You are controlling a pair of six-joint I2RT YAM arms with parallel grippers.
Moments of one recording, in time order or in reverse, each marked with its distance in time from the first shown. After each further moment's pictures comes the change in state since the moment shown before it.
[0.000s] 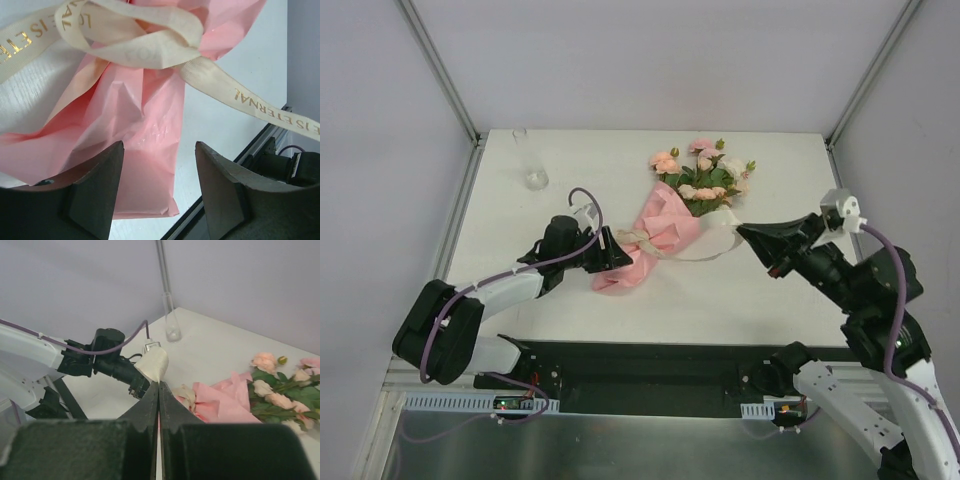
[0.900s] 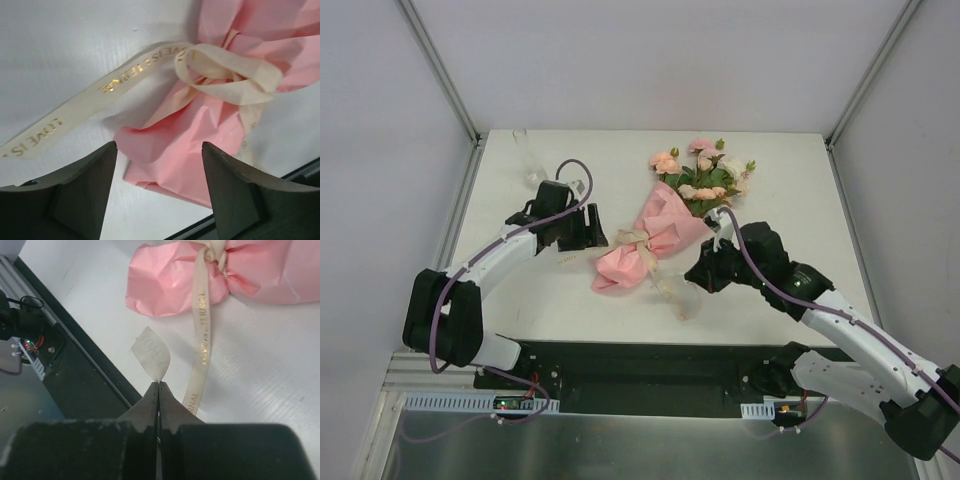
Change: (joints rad) left arm 0.150 0.066 0.379 -0.586 -0.105 0.250; right arm 0.173 0.335 -0.263 -0.113 0.026 0.064
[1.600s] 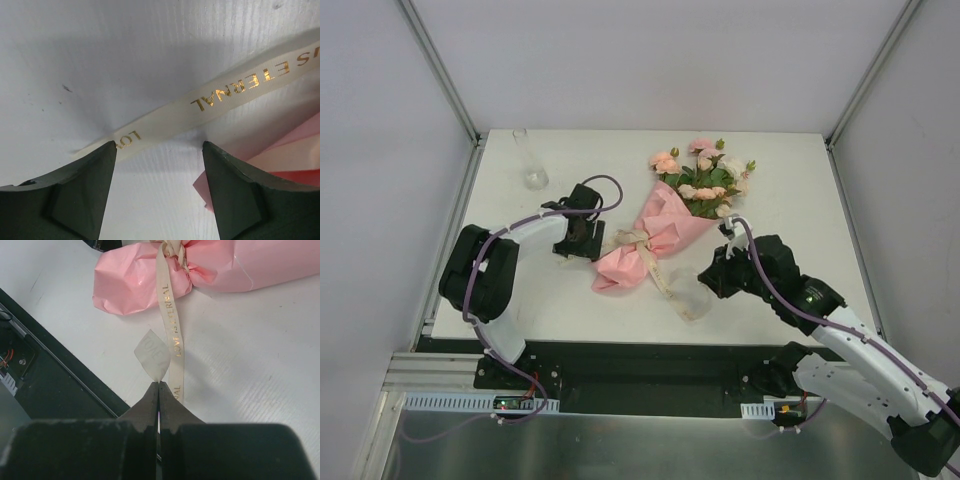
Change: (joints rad) left arm -0.099 0.296 0.146 -0.214 -0.449 0.225; right arm -0.003 -0.140 -0.082 -0.039 0.167 0.005
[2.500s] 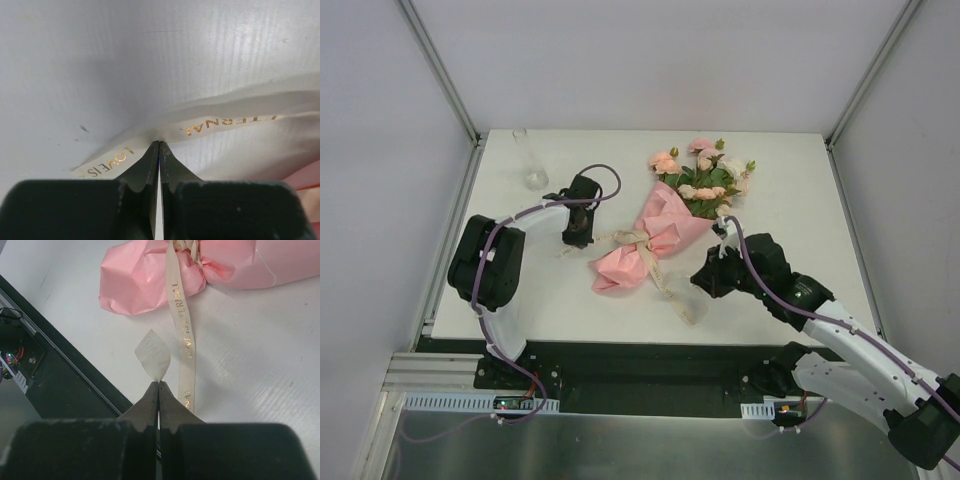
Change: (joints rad) left arm 0.039 0.108 0.094 0.042 -0.010 -0.021; right arm -0.005 0.057 -0.036 0.082 -0.058 0.035
